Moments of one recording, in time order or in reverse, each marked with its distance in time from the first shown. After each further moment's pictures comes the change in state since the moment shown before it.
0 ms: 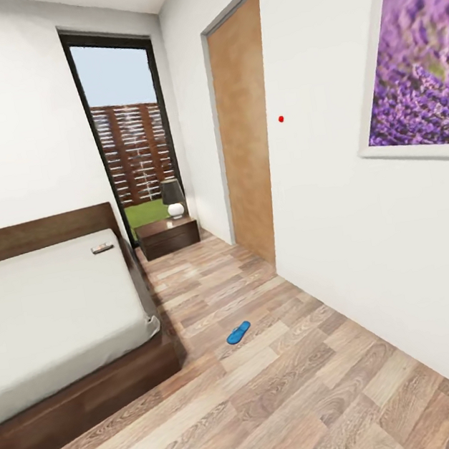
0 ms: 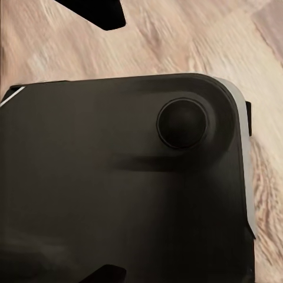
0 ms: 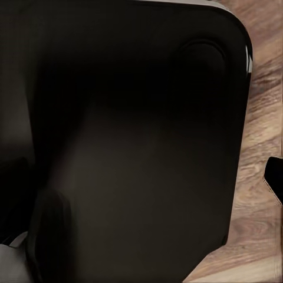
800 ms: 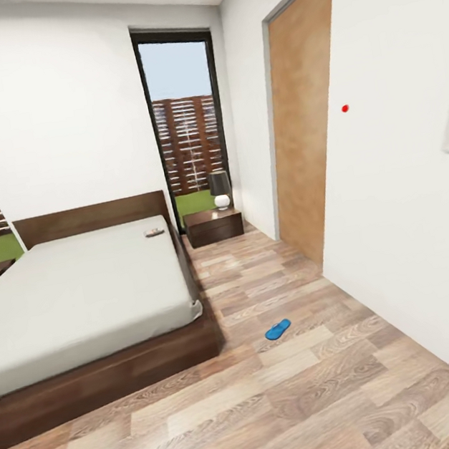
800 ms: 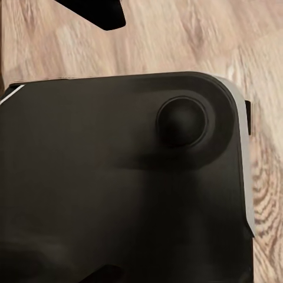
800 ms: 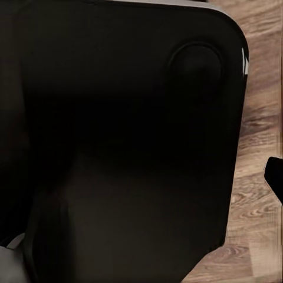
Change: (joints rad) left arm 0.000 -0.002 0.003 -0.001 0.001 0.000 0.000; right arm 0.000 -0.003 -0.002 -0.002 0.003 0.000 -0.001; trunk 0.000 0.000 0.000
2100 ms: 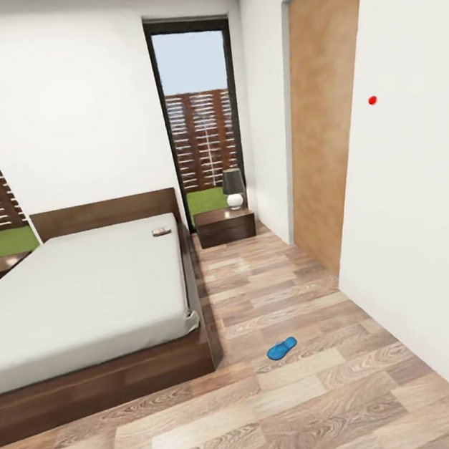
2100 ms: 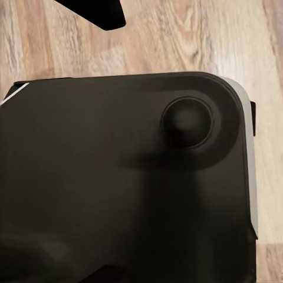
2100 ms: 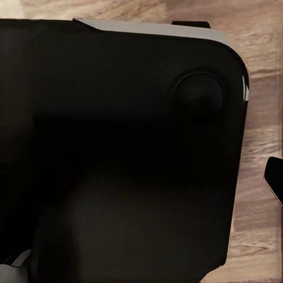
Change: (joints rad) left arm 0.000 0.000 0.008 0.001 0.007 -0.001 0.000; right arm 0.000 0.005 0.008 -0.046 0.004 0.001 0.000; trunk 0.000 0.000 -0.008
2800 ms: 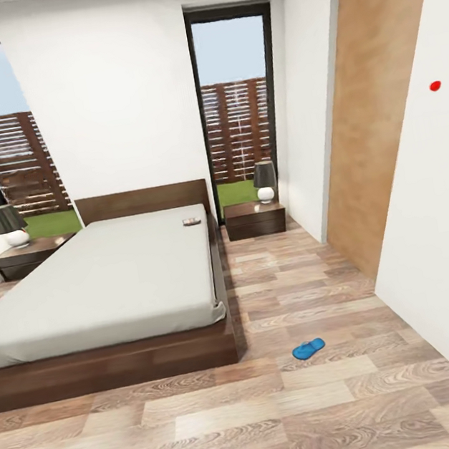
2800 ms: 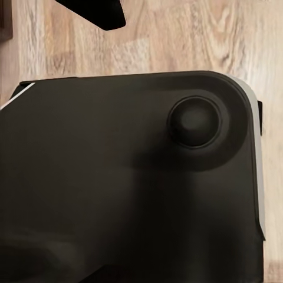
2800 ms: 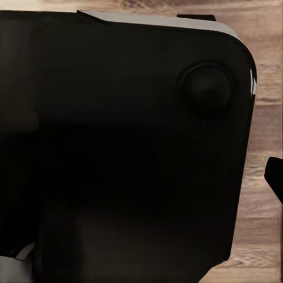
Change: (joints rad) left arm 0.000 0.000 0.000 0.000 0.000 -0.001 0.000; right arm 0.000 0.006 0.002 0.000 0.004 0.000 0.000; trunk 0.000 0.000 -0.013
